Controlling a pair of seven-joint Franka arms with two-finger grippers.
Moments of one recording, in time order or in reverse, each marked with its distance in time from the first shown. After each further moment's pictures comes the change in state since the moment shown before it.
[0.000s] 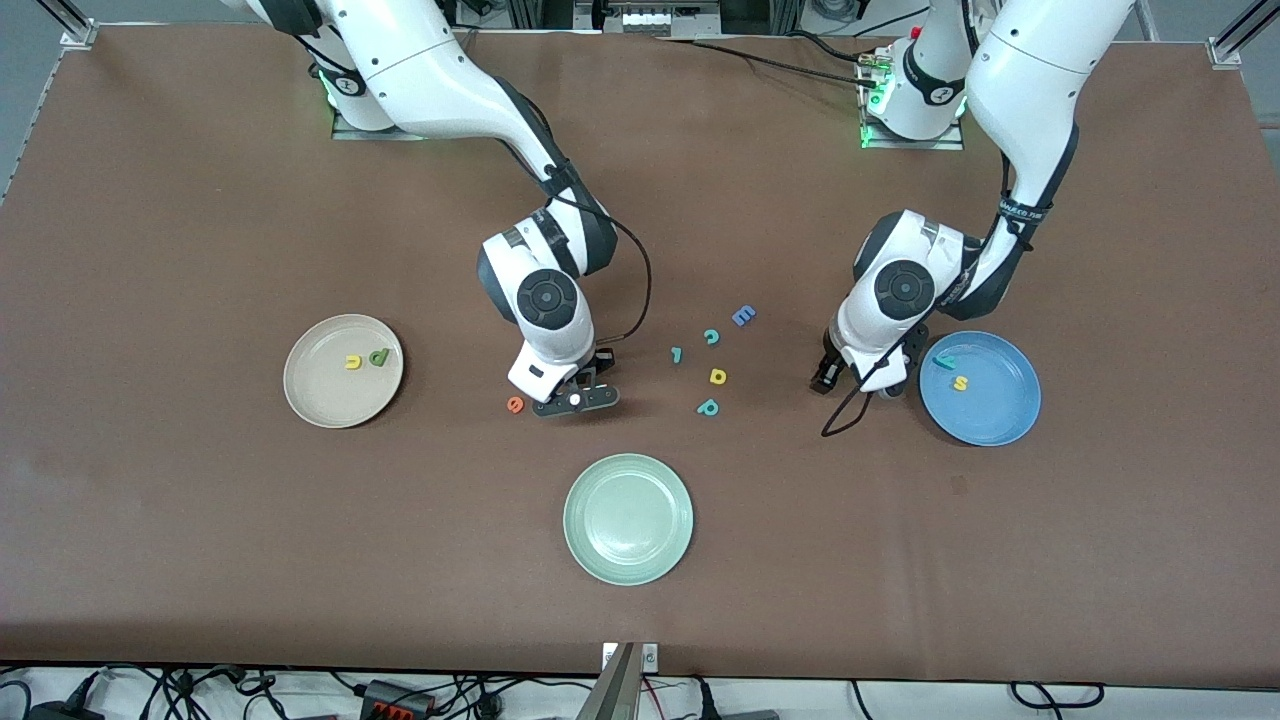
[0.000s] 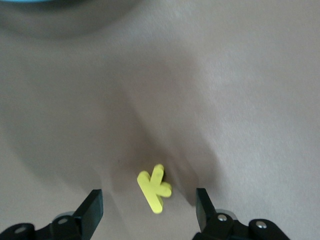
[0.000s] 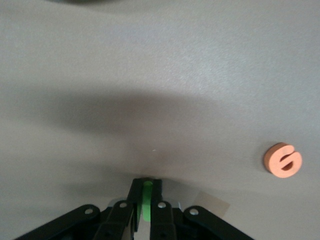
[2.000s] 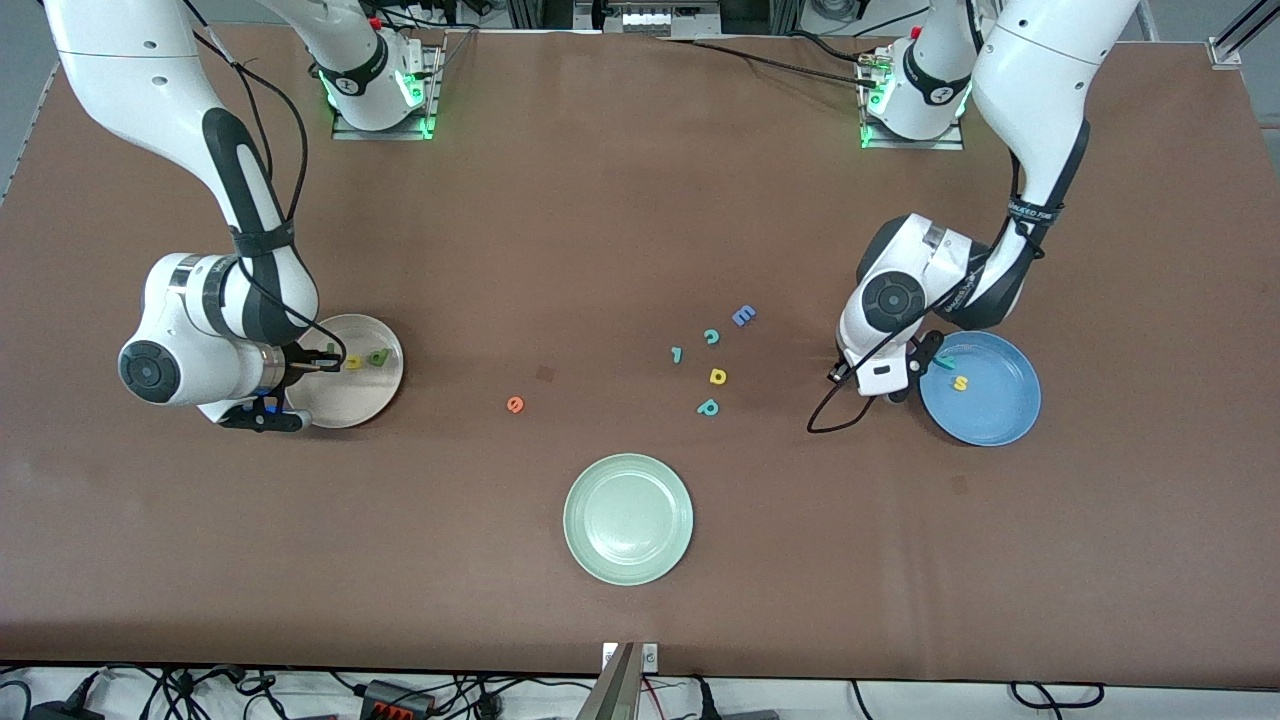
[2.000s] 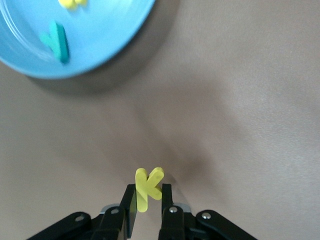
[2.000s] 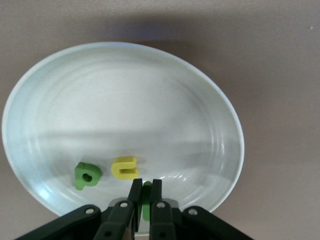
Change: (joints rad) left arm -0.001 -0.007 0.004 0.104 0.127 -0.292 0.127; right arm -0.587 -0.255 -0.032 -0.323 0.000 -0.256 -0.390
